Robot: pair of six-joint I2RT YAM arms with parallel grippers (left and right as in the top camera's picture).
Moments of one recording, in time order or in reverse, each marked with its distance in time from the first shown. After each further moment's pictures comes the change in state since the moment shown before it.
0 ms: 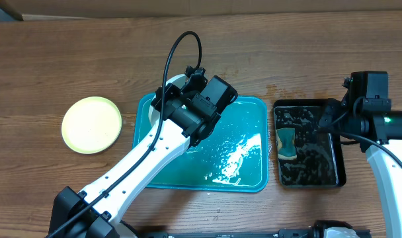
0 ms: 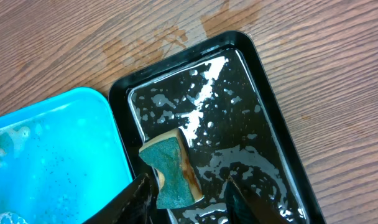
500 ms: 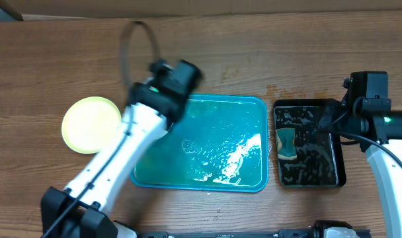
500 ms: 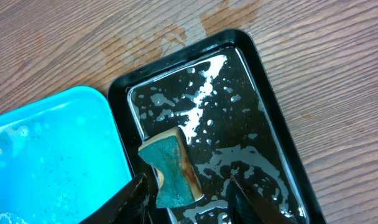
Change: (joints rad) left arm 0.269 0.003 0.060 -0.159 0.237 -0.203; right arm 0.000 0.002 0.000 -0.004 0.000 -0.001
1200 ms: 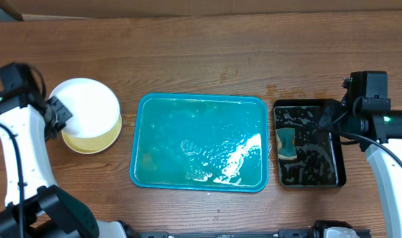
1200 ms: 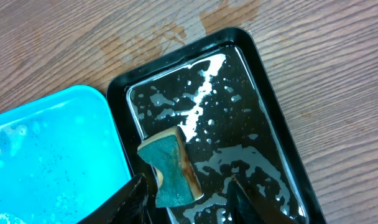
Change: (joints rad) left arm 0.927 0.010 -0.067 0.114 0.679 -0.122; right arm 0.000 0.003 0.000 -0.003 0.000 0.000
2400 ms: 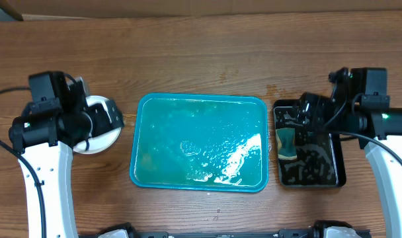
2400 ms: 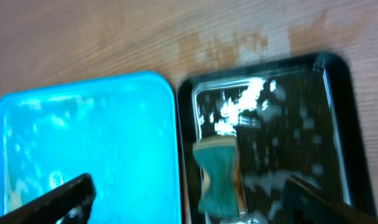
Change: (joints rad) left arm -0.263 -0.325 -0.061 -0.172 0.270 0.117; right arm 0.000 0.022 0.002 0.044 -0.251 -0.147
